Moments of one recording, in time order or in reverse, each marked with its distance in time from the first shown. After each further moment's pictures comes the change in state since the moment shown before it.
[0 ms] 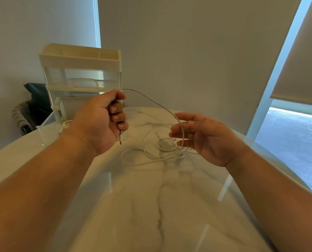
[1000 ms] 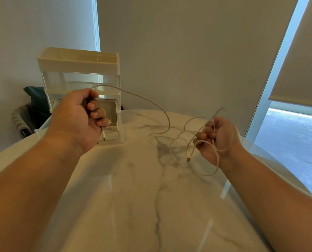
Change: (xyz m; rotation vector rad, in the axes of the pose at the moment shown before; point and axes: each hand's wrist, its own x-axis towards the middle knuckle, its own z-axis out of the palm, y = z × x) left_hand 0.006 0.014 -0.019 -0.106 0.151 0.091; right_hand 0.010 0.004 -0.016 0.437 0.614 0.081
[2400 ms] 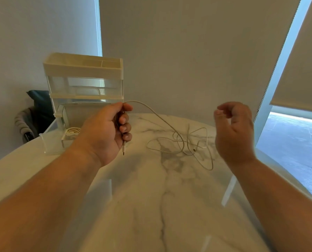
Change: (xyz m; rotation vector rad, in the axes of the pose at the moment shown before) left_hand -0.009 -0.023 0.014 0.134 -0.180 -0.088; right_hand -0.017 -0.011 0.004 -0.978 0.229 -1.185
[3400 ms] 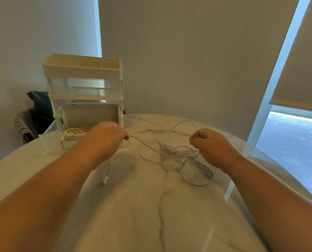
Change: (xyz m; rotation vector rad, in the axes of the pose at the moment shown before) left_hand -0.001 -0.006 -0.014 1.088 0.147 -0.013; right_hand -0.011 0.028 0.011 -0.239 -0.743 0.277
